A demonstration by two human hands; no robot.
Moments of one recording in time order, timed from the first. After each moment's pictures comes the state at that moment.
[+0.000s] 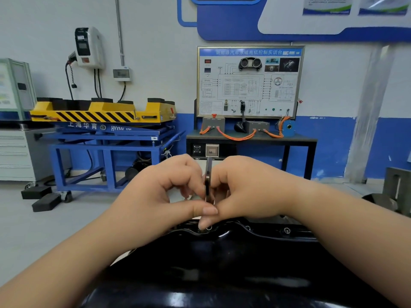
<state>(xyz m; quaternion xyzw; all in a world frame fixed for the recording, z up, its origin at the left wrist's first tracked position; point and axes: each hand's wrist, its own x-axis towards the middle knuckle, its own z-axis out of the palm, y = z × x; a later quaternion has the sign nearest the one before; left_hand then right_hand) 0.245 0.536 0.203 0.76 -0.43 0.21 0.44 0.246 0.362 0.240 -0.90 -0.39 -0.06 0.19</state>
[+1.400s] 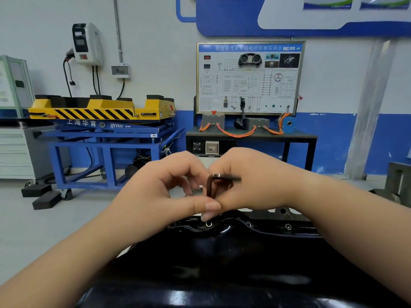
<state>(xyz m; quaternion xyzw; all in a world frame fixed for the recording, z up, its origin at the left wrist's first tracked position) 0.251 0.533 0.200 0.75 -0.42 0.19 0.47 0.248 0.359 0.241 -0.89 -0.39 -0.05 0.22</state>
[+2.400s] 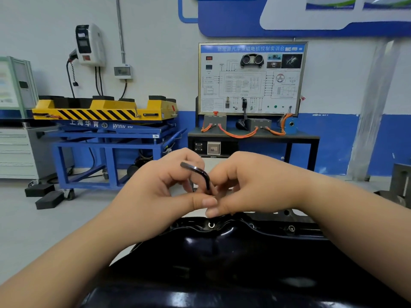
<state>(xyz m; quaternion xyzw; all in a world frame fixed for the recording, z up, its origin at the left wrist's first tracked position) 0.253 0.535 0.200 0.76 -0.41 0.19 0.47 0.247 0.357 0.241 -0.89 -0.39 -0.02 0.25</state>
